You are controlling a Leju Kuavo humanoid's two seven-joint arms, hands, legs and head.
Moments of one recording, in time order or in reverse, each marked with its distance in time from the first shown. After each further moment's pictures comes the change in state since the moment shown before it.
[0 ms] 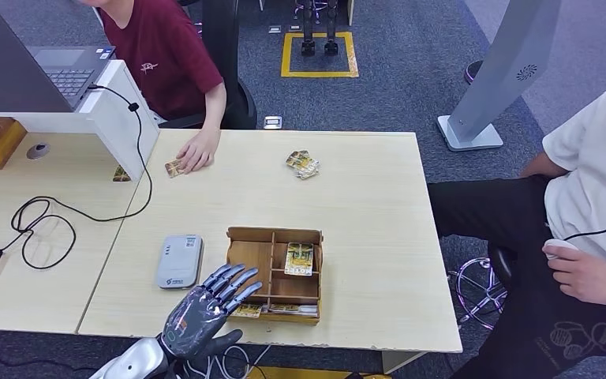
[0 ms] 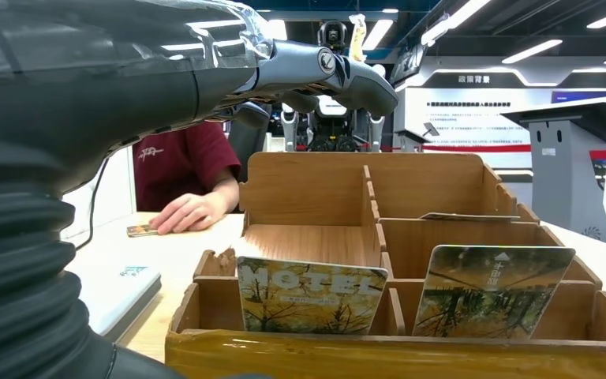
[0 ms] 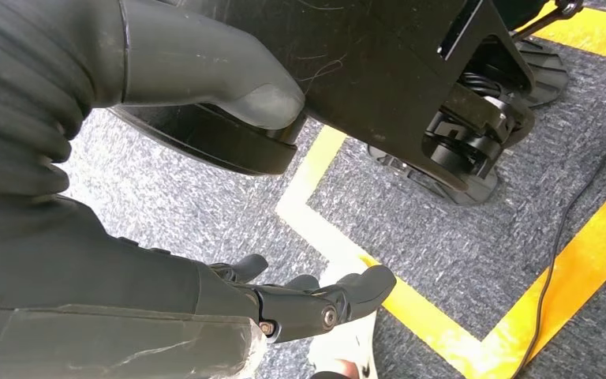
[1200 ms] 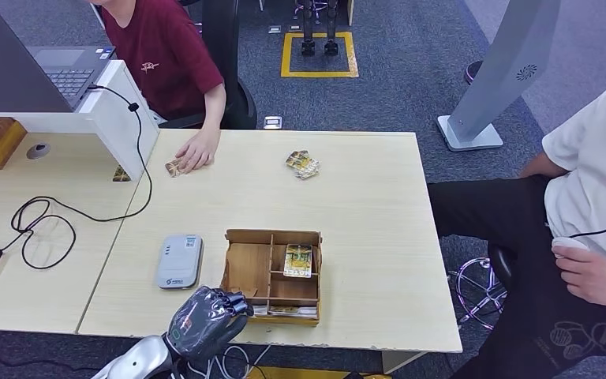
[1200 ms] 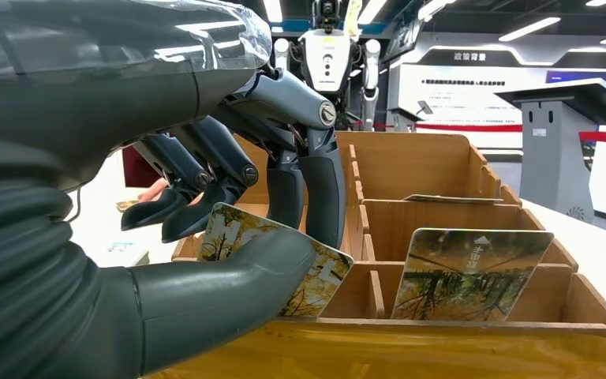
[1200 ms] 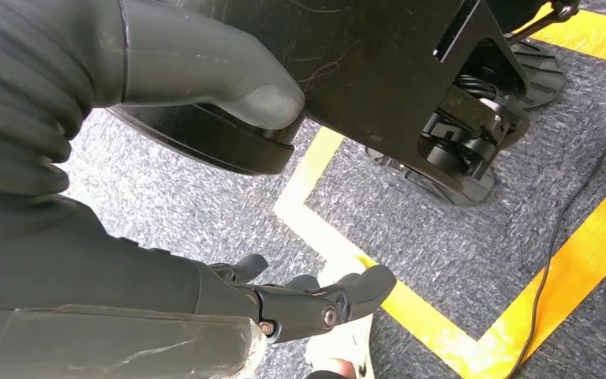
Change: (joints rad) left arm -0.014 -0.007 -0.018 0.011 0.059 -0.062 -0.020; right arm -0.003 0.000 0.000 0.000 0.003 0.004 -0.003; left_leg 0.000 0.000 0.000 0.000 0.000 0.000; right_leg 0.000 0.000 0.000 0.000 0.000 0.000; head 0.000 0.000
